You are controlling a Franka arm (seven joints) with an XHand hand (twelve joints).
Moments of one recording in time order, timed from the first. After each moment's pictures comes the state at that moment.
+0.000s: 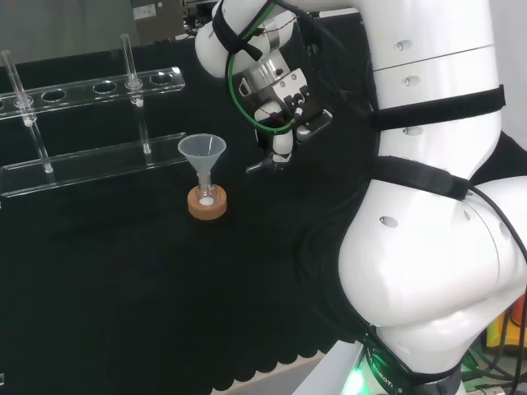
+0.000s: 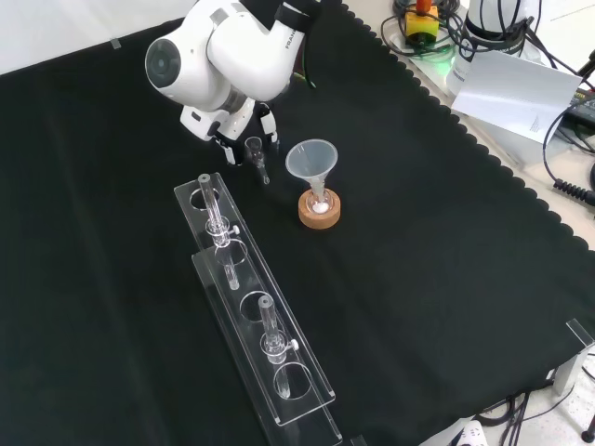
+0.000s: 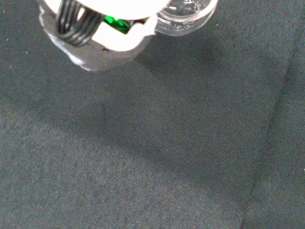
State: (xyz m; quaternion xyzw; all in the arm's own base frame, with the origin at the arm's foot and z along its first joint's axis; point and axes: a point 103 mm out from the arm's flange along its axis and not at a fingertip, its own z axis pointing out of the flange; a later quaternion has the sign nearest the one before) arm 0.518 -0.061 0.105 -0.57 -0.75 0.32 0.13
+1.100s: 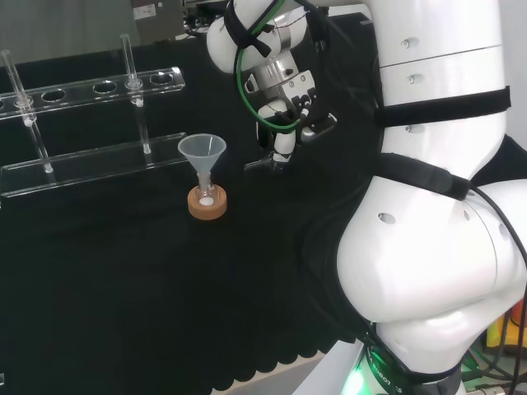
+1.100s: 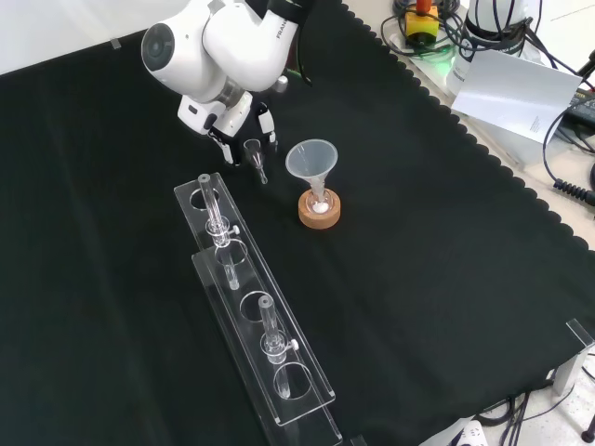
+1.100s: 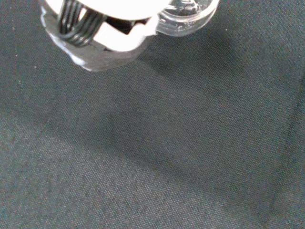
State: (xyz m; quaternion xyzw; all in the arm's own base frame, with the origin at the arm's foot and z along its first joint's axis) arm 0.518 -0.067 0.099 -0.57 -0.76 0.27 0.15
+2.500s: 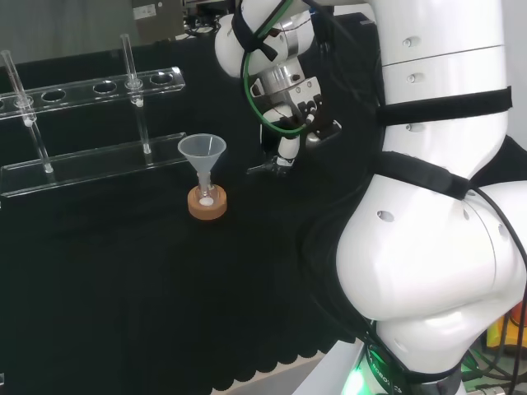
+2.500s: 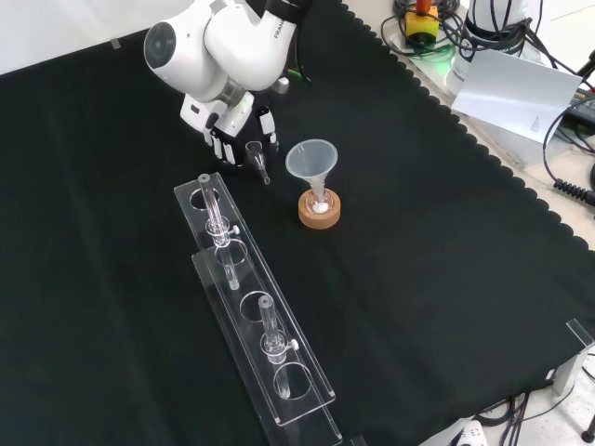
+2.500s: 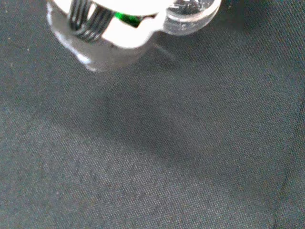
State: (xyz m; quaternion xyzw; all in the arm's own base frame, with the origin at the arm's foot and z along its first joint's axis) arm 0.511 -0.074 0.087 -0.57 -0.76 0.26 0.16
